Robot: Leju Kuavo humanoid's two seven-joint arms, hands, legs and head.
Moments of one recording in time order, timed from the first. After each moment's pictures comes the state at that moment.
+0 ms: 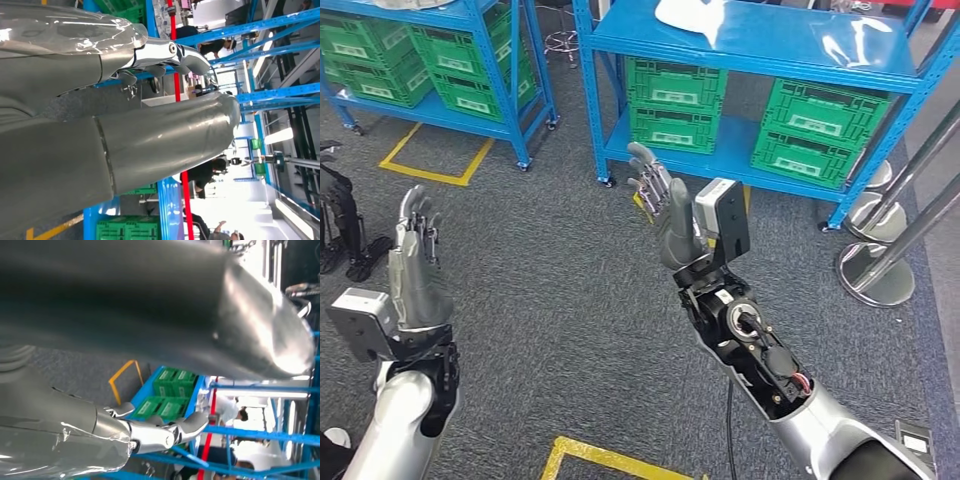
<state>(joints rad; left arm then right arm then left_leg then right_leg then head) -0.36 0.01 -0.45 -1.44 0.14 0.36 -0.41 -0.40 -0.06 0.55 -1.58 -0.19 -0.16 -0.17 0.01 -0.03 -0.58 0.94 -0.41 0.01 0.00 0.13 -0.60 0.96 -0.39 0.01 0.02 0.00</state>
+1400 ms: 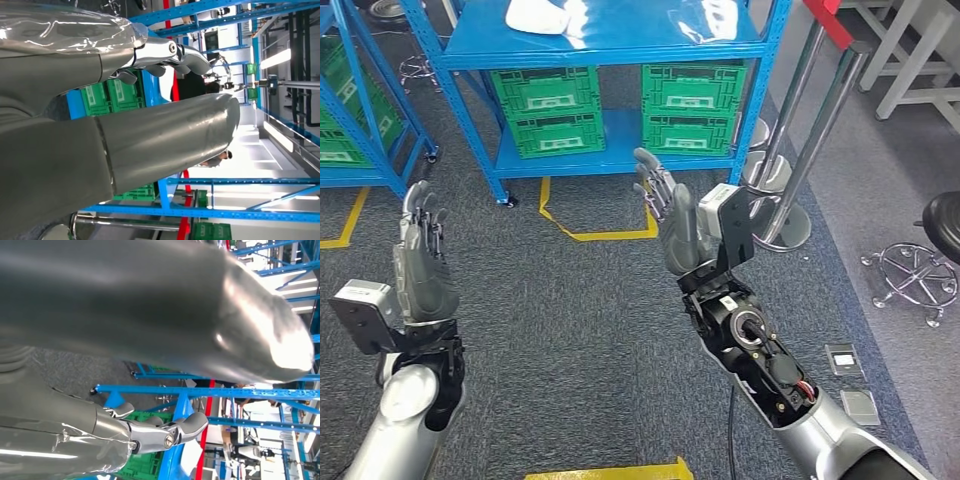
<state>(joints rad) -0.37 0.01 -0.45 -1.43 0.17 0.37 -0.40 -0.38 -0.06 0.56 -1.59 -0.18 -0.18 -0.15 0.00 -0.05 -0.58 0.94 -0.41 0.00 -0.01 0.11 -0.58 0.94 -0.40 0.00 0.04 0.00</state>
